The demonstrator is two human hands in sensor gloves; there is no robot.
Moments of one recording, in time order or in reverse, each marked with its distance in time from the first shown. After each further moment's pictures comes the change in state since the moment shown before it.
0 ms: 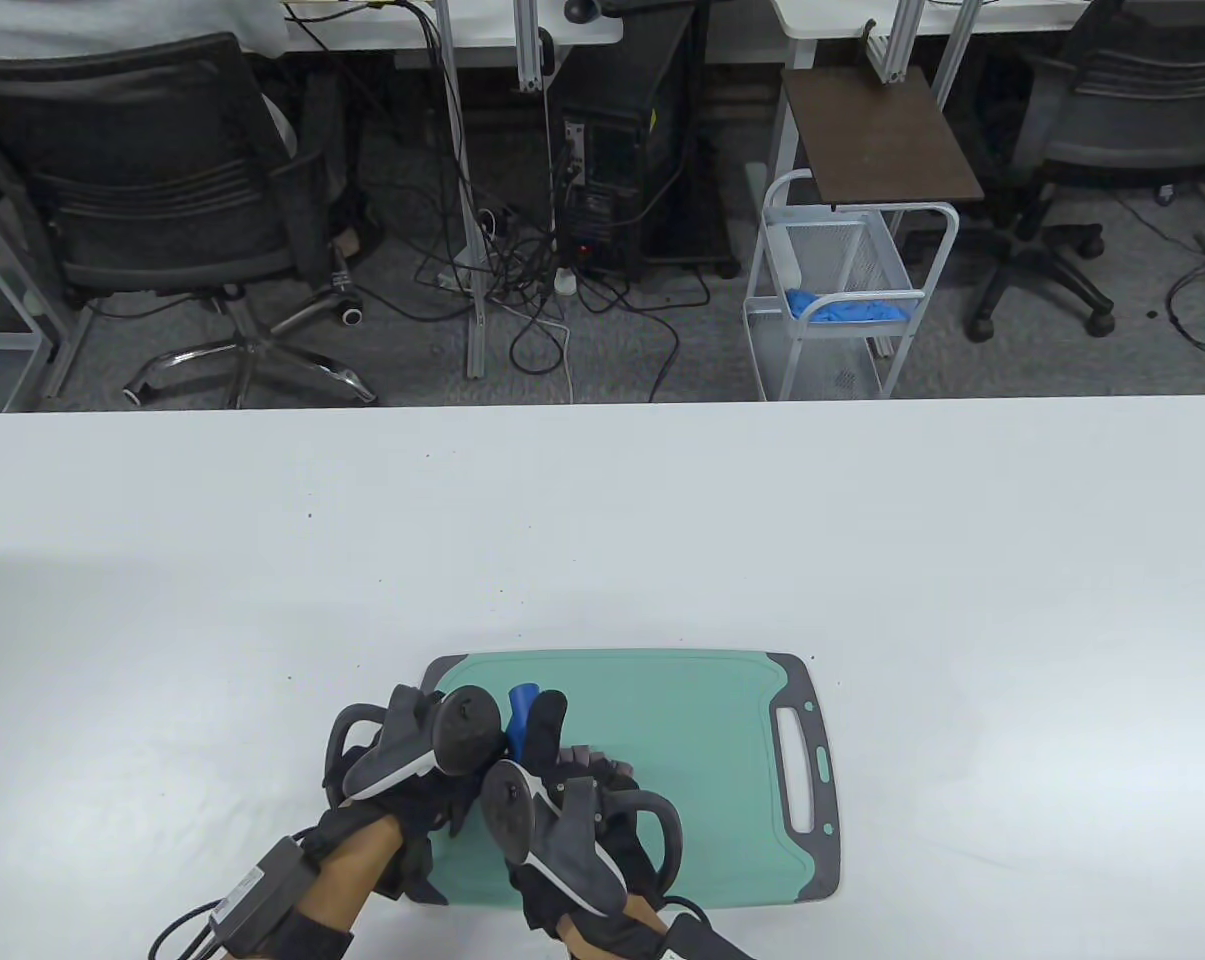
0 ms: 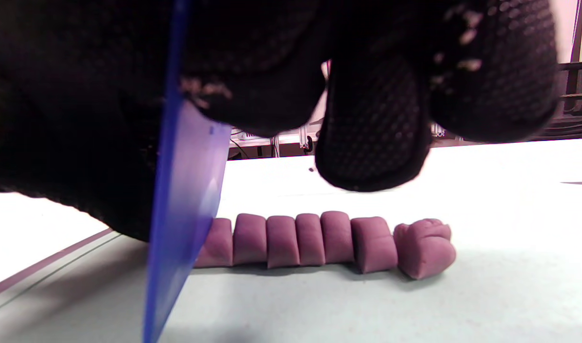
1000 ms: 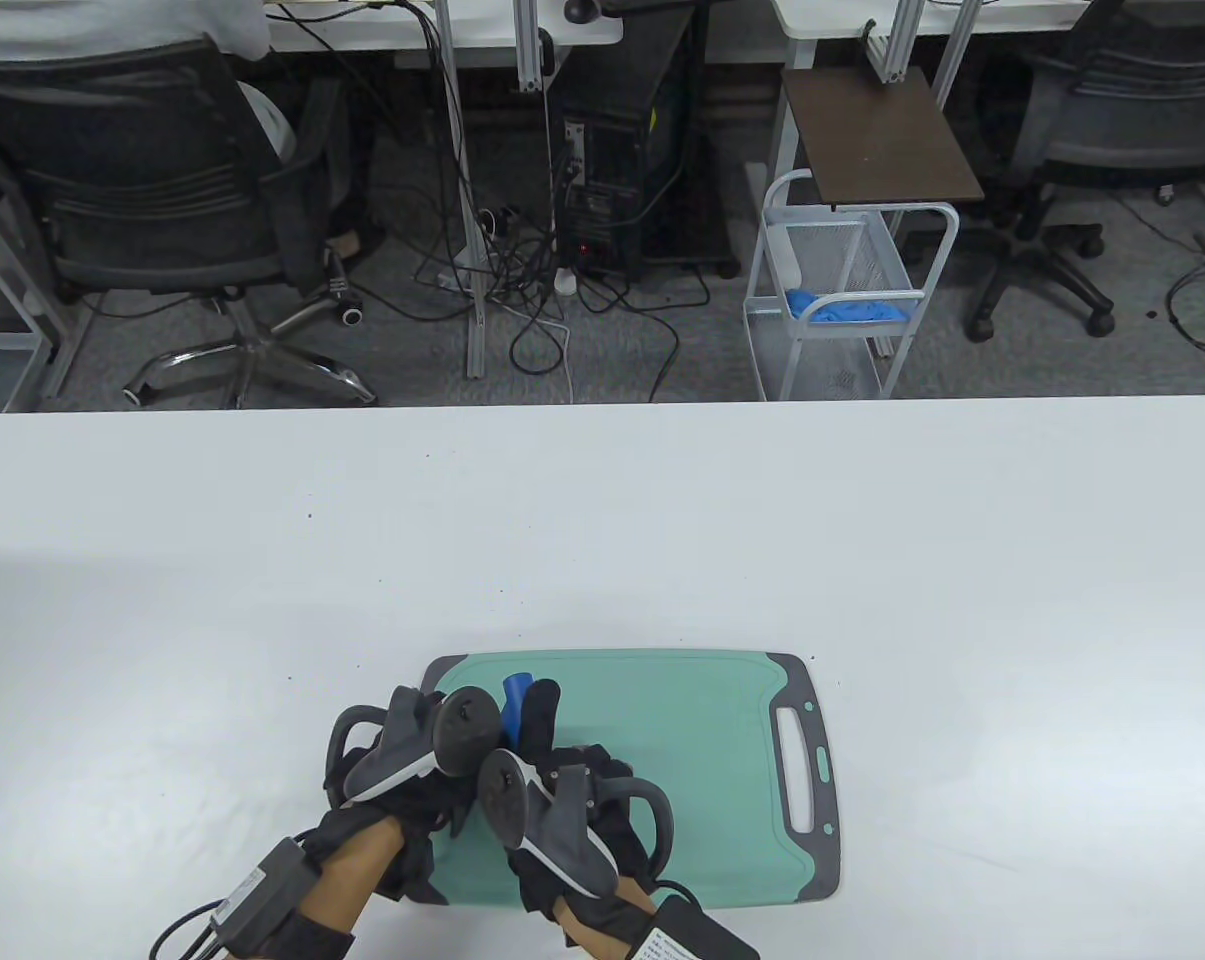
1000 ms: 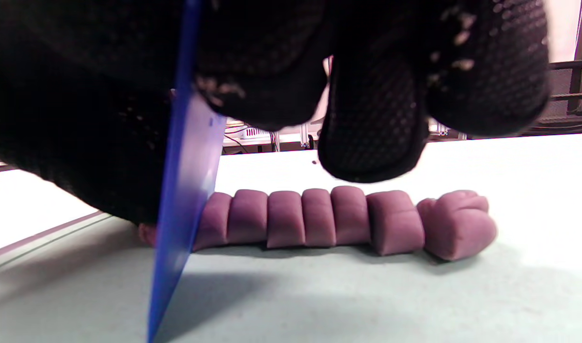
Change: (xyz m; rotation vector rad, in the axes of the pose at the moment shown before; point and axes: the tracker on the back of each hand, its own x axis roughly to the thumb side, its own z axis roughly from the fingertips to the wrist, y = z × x) left_hand 0.001 0.000 0.000 0.002 0.005 0.004; right_hand 0.000 0.021 -0.014 -0.004 0.000 -0.004
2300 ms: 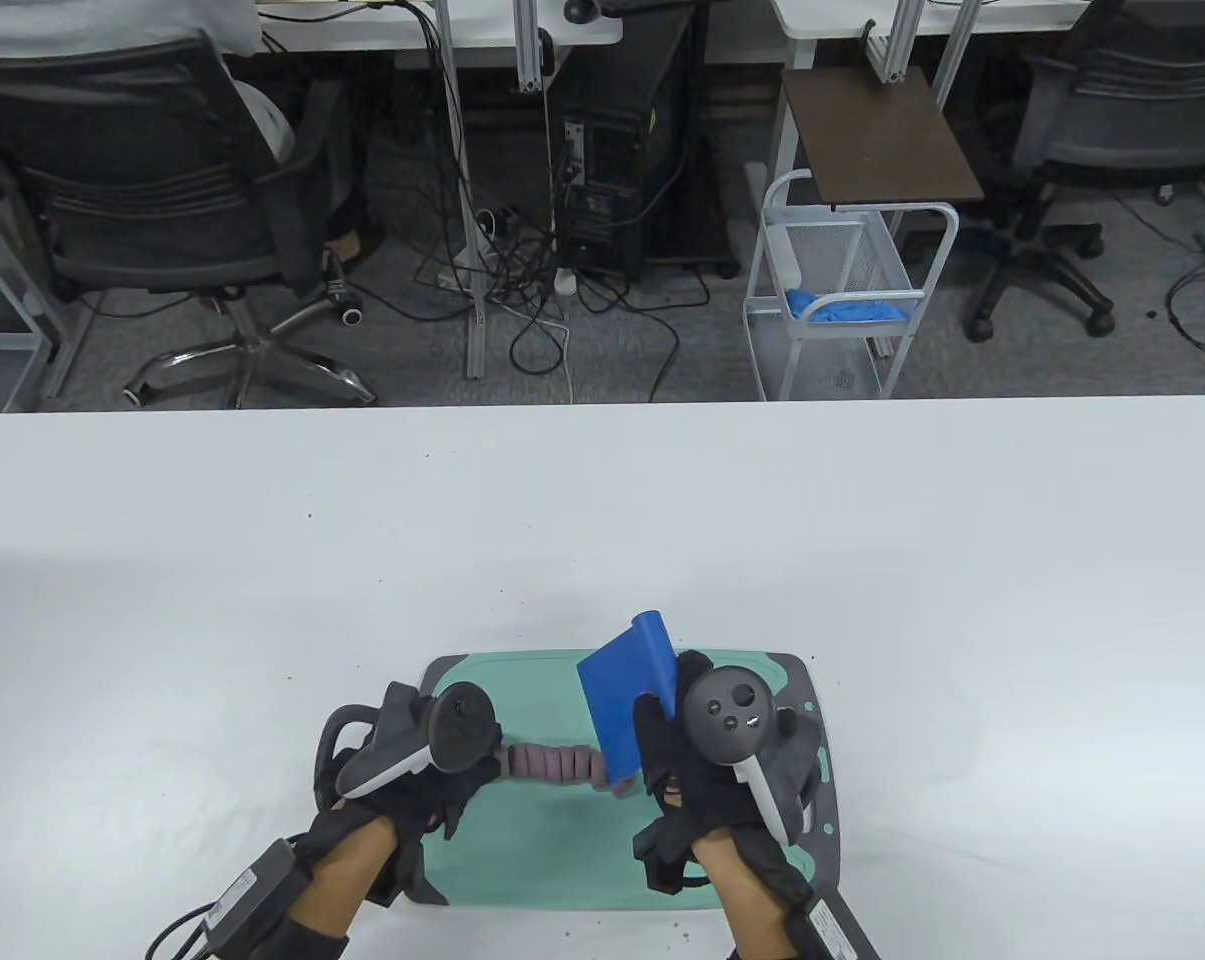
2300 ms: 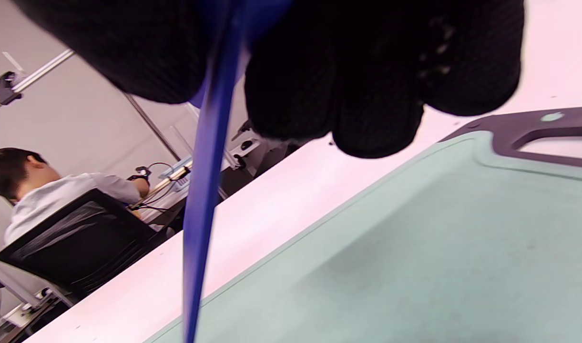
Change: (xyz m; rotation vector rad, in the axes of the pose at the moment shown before) left_hand -0.003 0.003 0.003 -0.046 0.031 -0.015; right_hand -0.140 -0.044 -0.023 0.025 0.324 -0.496
